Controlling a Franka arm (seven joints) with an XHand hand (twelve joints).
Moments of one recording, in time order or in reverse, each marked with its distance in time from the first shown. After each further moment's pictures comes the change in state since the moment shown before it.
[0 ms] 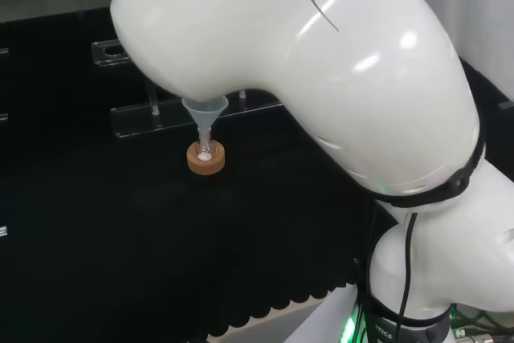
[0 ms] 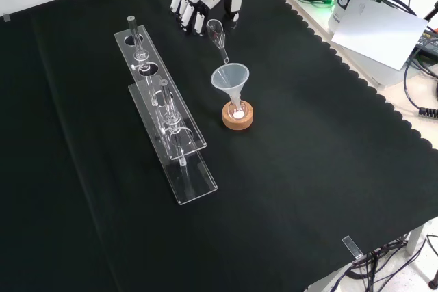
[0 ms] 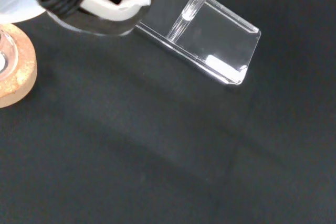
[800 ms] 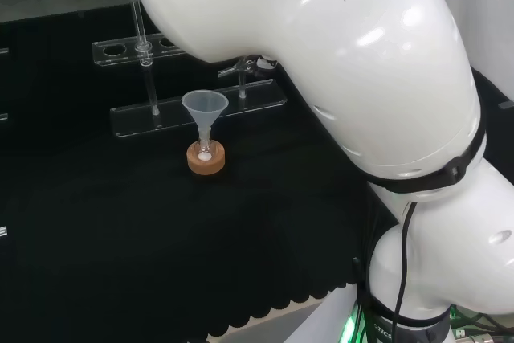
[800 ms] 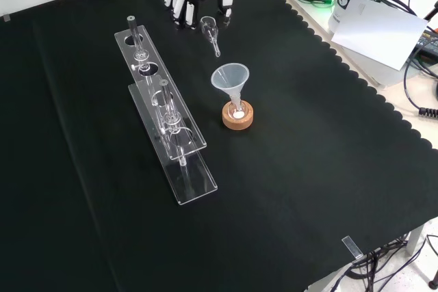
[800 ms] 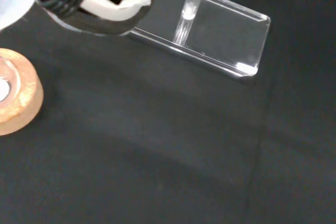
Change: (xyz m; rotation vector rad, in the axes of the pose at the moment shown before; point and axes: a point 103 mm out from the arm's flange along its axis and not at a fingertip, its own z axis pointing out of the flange) arm -0.029 0.000 0.031 -0.057 0.191 0.016
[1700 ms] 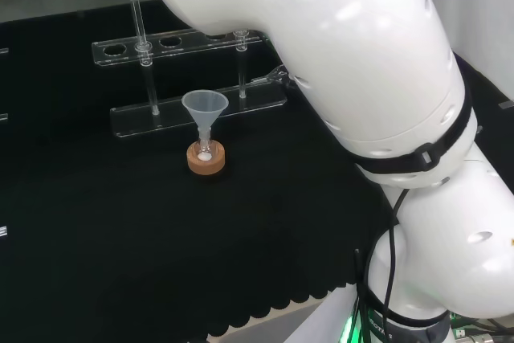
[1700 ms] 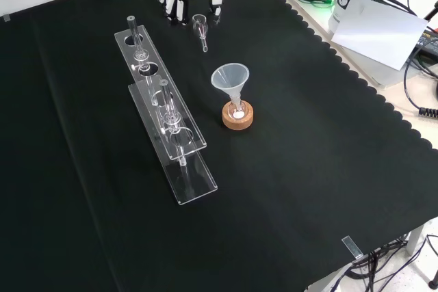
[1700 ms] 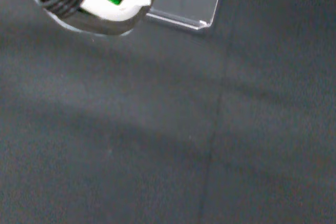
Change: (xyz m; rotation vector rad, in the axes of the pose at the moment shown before) arm -0.050 -0.001 0.059 0.012 0.079 0.068
